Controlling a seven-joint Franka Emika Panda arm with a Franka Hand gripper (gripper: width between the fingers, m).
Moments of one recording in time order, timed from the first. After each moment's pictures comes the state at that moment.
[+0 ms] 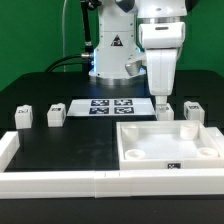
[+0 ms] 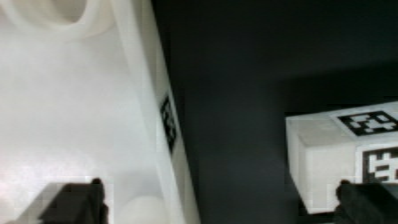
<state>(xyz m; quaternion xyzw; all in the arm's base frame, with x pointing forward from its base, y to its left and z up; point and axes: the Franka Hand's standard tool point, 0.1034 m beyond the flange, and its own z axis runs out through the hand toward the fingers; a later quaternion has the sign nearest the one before) 0.447 0.073 0.051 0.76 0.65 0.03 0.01</state>
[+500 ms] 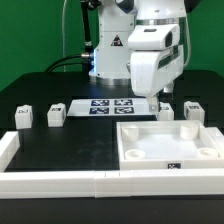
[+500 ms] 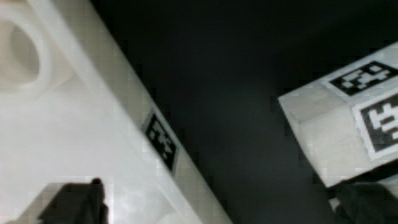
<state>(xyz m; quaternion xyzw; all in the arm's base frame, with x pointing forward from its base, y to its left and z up) 0.447 0.073 0.050 0.86 0.50 0.03 0.00</state>
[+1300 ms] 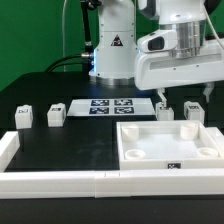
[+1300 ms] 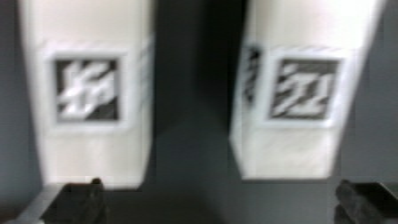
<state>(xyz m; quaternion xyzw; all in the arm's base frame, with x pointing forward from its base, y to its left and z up) 0.404 0.143 0.038 1.00 -0.02 0.03 -0.05</state>
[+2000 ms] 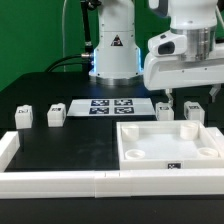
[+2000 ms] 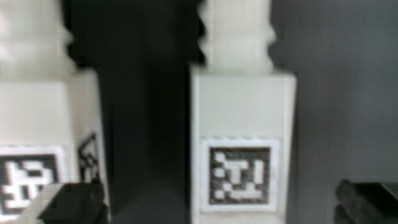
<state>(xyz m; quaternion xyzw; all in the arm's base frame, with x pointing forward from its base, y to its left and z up) 0.395 0.148 0.035 1.00 0.02 -0.09 -0.03</state>
